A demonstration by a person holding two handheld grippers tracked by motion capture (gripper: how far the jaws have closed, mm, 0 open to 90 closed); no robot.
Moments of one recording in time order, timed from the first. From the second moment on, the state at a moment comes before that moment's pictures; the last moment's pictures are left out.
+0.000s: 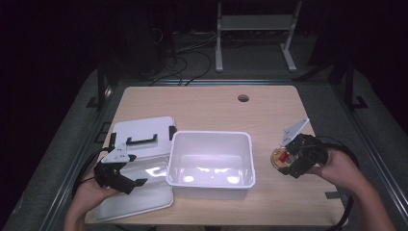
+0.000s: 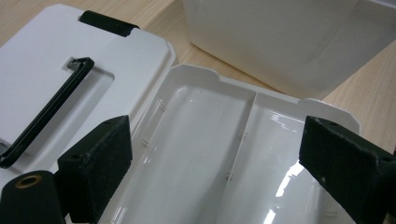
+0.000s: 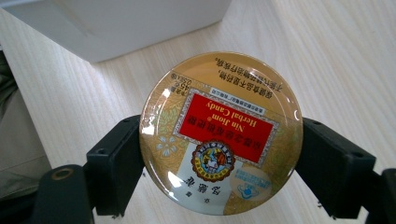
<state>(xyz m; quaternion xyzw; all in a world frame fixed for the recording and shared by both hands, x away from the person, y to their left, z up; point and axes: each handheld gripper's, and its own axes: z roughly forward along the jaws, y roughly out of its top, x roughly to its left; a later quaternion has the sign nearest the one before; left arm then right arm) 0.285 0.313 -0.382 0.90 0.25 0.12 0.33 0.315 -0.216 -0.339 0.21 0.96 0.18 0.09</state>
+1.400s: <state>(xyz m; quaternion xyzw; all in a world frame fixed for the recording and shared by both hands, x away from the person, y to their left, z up) 0.285 0.320 -0.384 0.90 0.26 0.12 0.34 0.320 -0.161 -0.290 0.13 0.97 0.18 0.08</state>
